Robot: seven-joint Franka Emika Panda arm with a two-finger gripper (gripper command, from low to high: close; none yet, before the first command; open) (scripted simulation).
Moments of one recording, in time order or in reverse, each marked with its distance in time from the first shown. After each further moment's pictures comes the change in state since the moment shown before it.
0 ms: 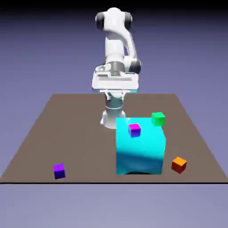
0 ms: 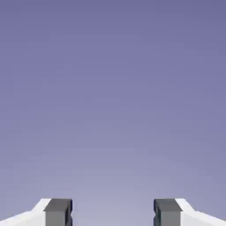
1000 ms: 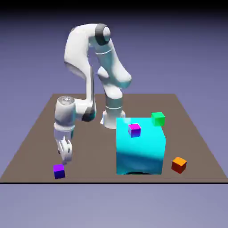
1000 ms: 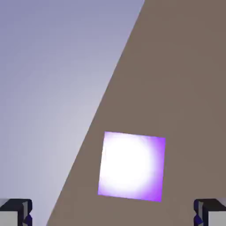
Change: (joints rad) arm -0.904 0.987 0.412 0.579 -0.596 -0.368 1.271
